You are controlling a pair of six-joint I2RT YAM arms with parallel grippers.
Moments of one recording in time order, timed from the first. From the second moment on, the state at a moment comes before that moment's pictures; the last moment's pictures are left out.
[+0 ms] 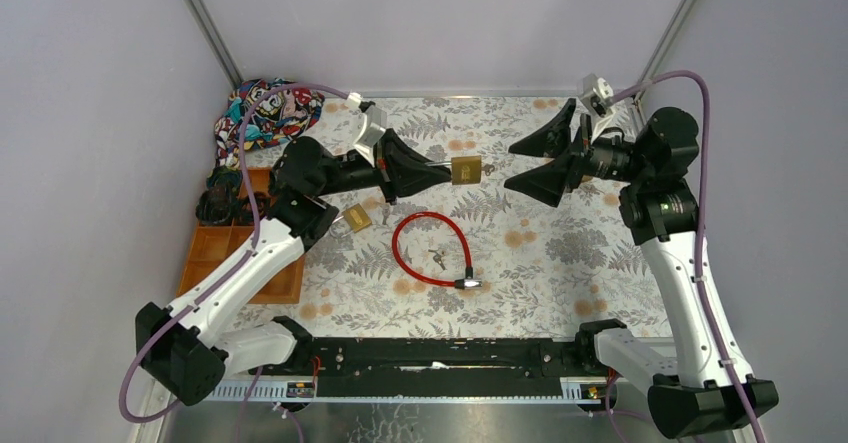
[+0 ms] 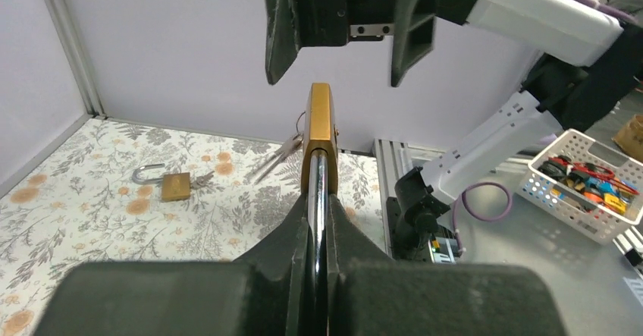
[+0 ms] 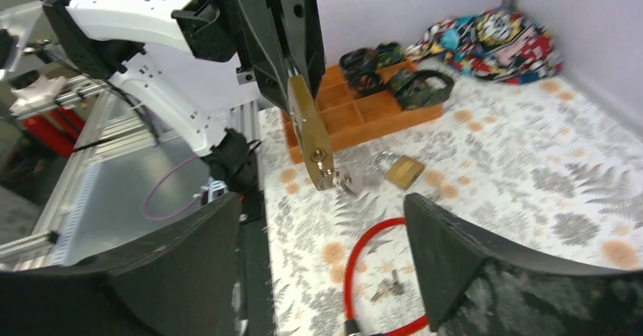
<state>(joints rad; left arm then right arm) -0.57 1.17 1.02 0.49 0.88 -0.41 0.14 1.01 1.21 -0.09 -1.21 0.32</state>
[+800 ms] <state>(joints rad) -0.57 1.15 1.00 0.46 0.94 -0.38 0.27 1.10 1.26 -0.24 -1.19 0.19</state>
